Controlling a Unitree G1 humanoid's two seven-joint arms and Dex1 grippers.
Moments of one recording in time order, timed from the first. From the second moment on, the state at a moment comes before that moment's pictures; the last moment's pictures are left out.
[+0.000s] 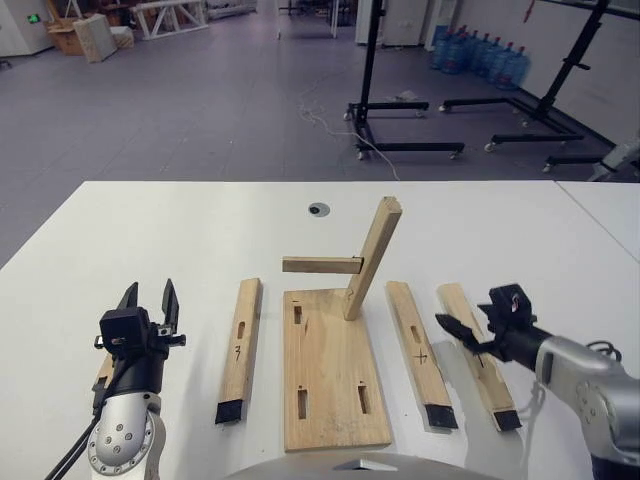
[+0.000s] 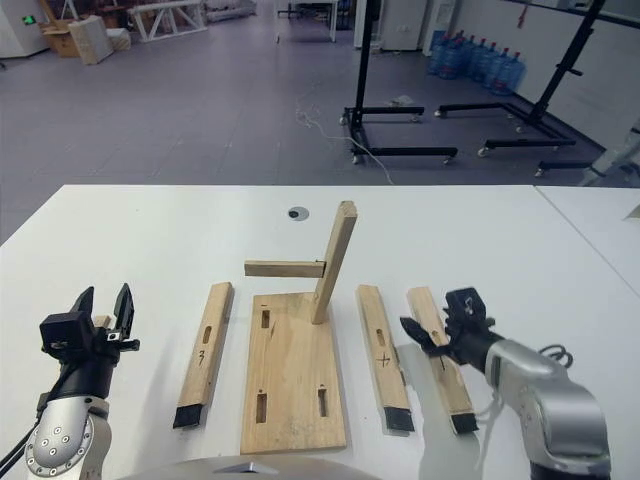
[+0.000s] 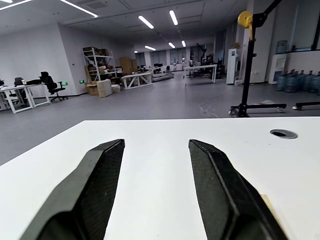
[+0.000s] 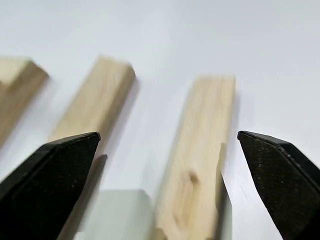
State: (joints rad) left arm 0.54 0.06 0.16 -0.71 -0.03 0.12 -0.03; right arm 0.28 -0.55 -0.32 -0.57 0.39 1.07 0.41
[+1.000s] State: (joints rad) left arm 0.32 0.14 0.18 -0.63 -0.01 0.18 -0.06; right arm 0.14 -0.43 -0.31 -0.39 0.42 1.06 0.38
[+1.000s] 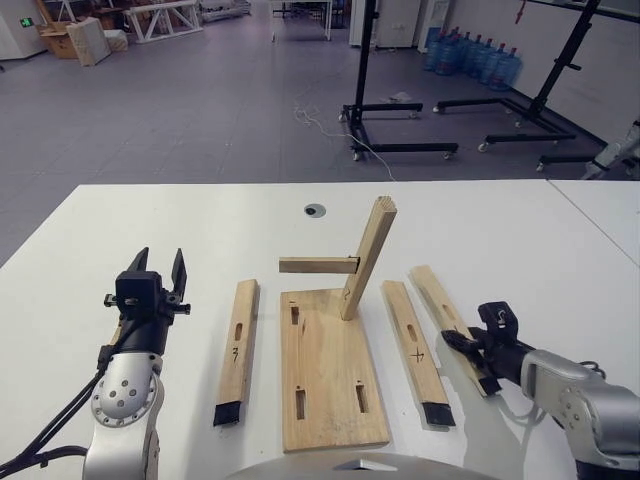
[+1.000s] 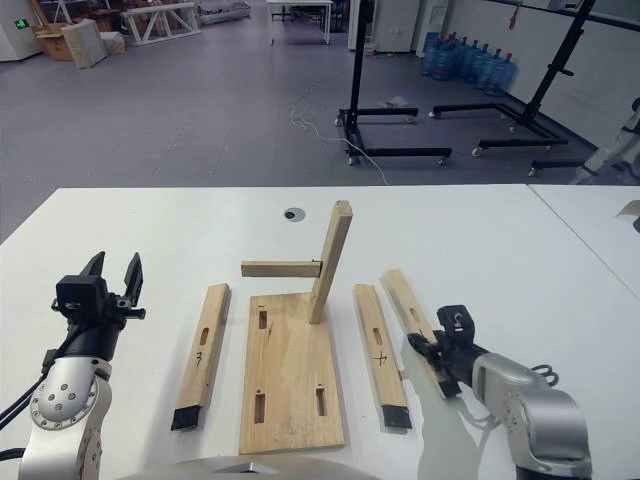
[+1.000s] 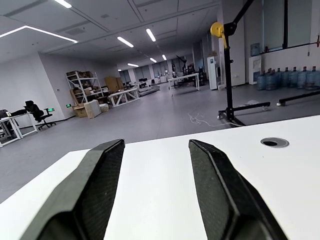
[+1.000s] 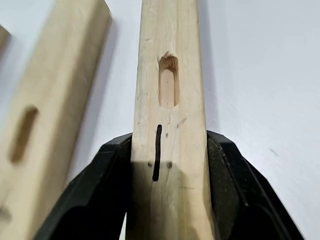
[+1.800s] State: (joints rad) left arm 0.27 0.43 0.25 -0.78 -1.35 0.55 -0.59; right arm -0.44 -0.38 -0.09 -0.45 1.31 0.98 0.76
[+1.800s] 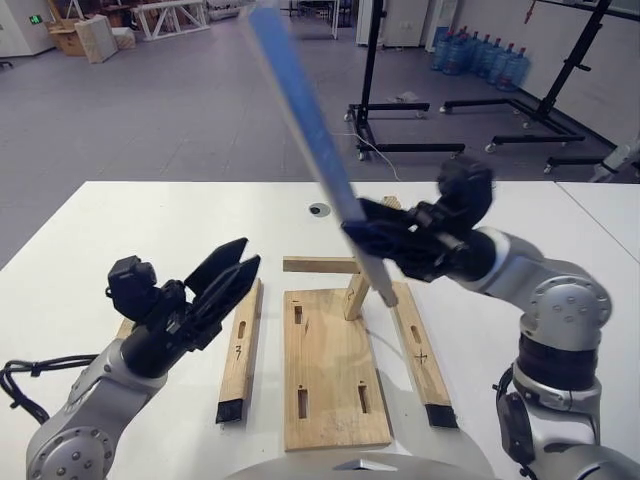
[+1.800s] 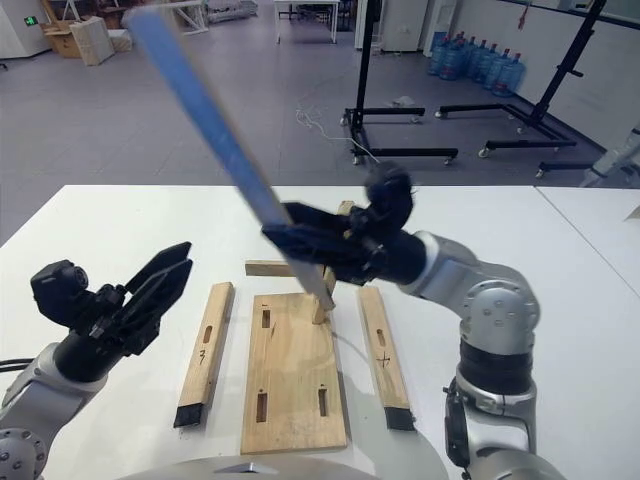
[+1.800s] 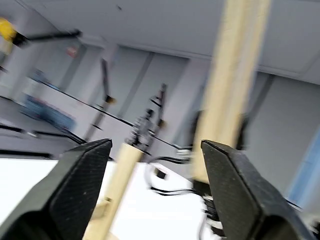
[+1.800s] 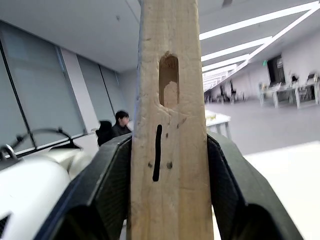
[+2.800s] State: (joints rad) left arm 0.23 0.54 0.24 -0.75 -1.42 0.53 -0.71; right arm -0.37 -0.41 0.21 -0.33 0.90 0.74 1.14
